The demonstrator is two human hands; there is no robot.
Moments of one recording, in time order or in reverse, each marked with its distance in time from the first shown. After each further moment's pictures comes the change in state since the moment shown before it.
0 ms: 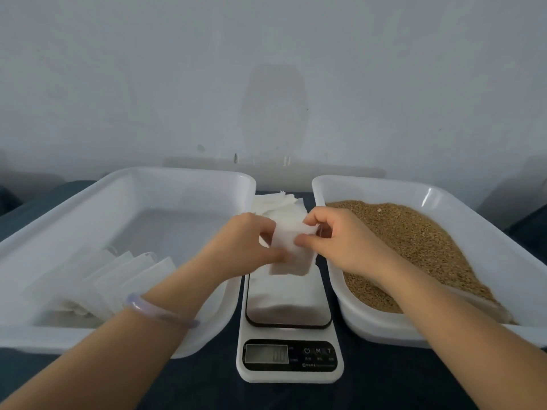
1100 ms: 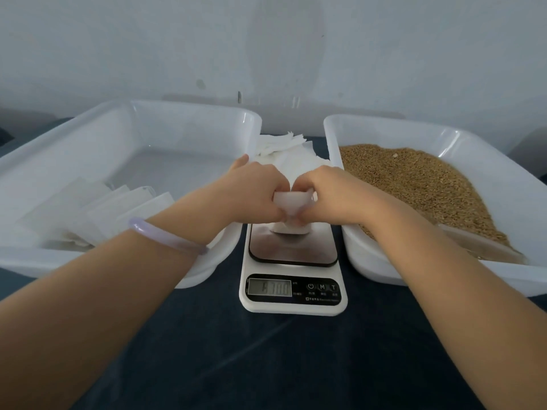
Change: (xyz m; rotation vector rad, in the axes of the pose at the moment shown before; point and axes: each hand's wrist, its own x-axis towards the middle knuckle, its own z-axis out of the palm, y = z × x) left_hand 0.003 -0.005 0.014 0.508 -0.174 0.091; right_hand 0.011 0.006 0.025 -0.365 -0.323 0.041
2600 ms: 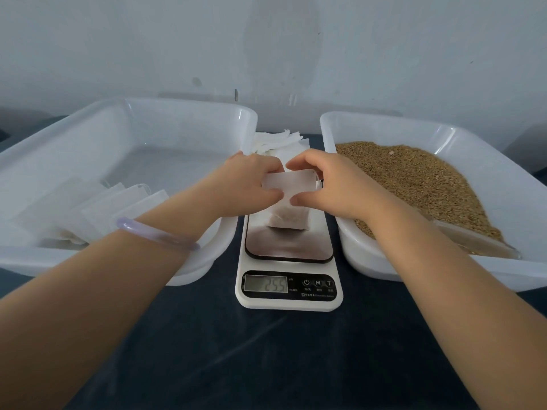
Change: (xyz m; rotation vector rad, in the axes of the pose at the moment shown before) left_hand -0.005 -0.004 -0.002 -0.269 0.065 -0.072; right_hand -0.001 0.015 0.004 0.243 0.217 -0.057
